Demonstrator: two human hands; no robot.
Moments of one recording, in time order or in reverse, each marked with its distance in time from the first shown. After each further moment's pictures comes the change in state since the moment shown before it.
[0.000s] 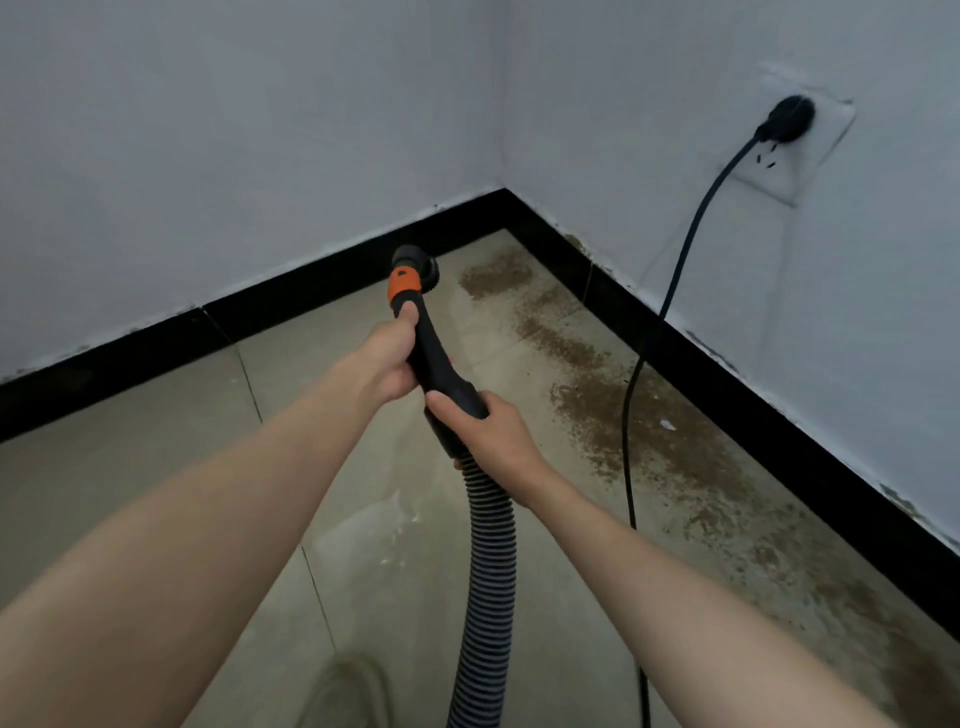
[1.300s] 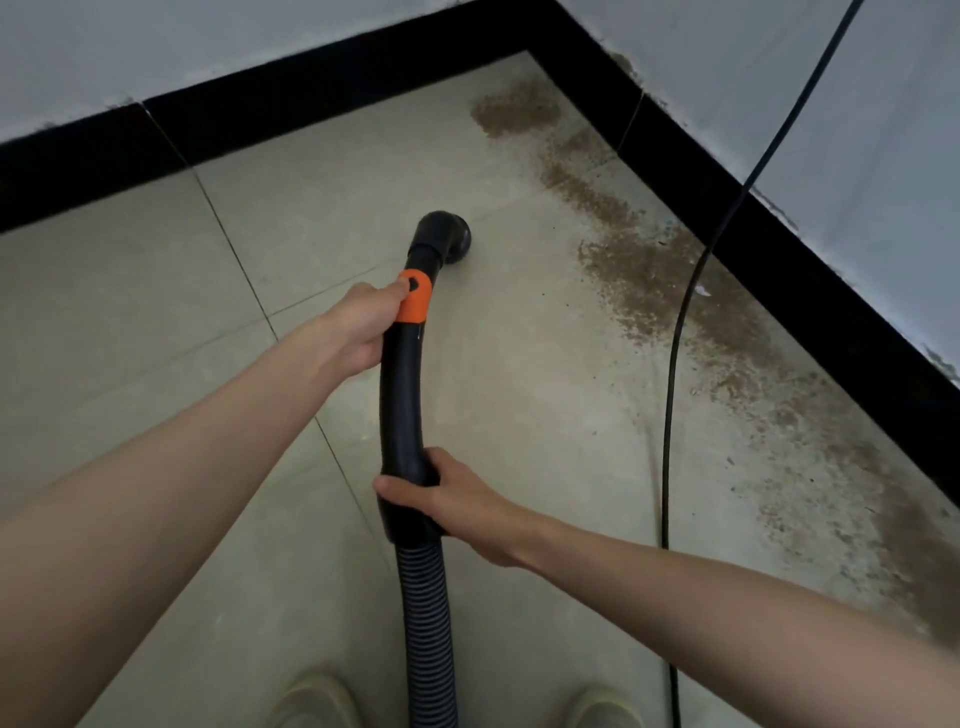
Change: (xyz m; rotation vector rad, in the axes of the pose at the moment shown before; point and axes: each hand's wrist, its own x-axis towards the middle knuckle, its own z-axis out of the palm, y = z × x) left_hand 0.000 -0.098 -0.110 0.281 0.025 -0.092; right_hand -0.107 0.110 0.100 0.042 -0.408 0.422
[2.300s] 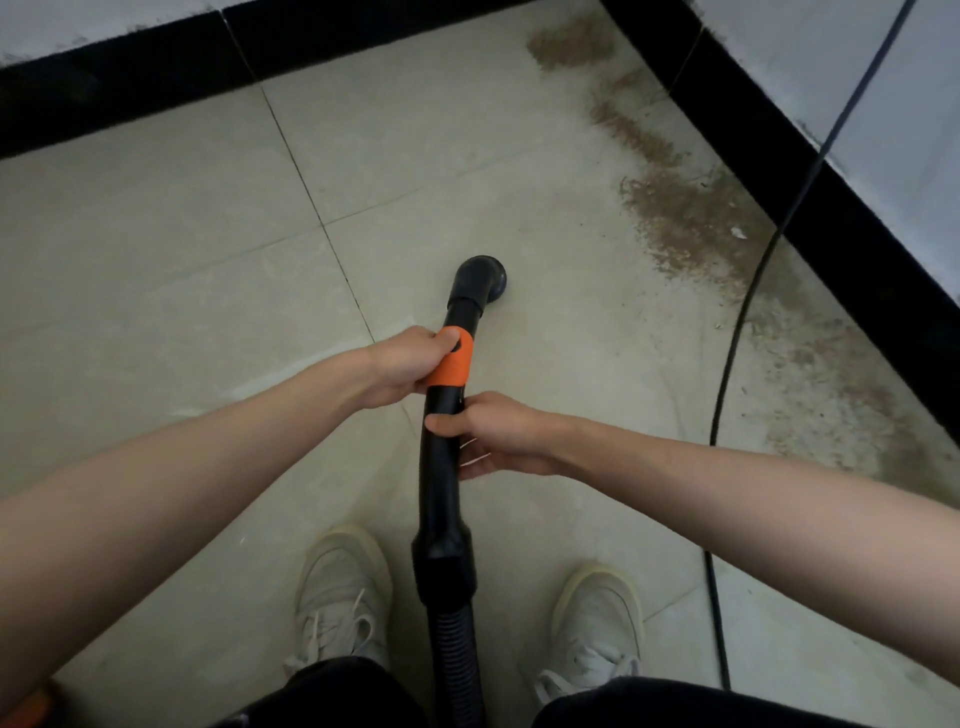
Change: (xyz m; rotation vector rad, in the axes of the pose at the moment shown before) left_hand -0.096 -0.100 -0.025 0.383 -0.176 -0.079; right_hand -0.044 0.006 0.013 -0.056 -0.165 0.217
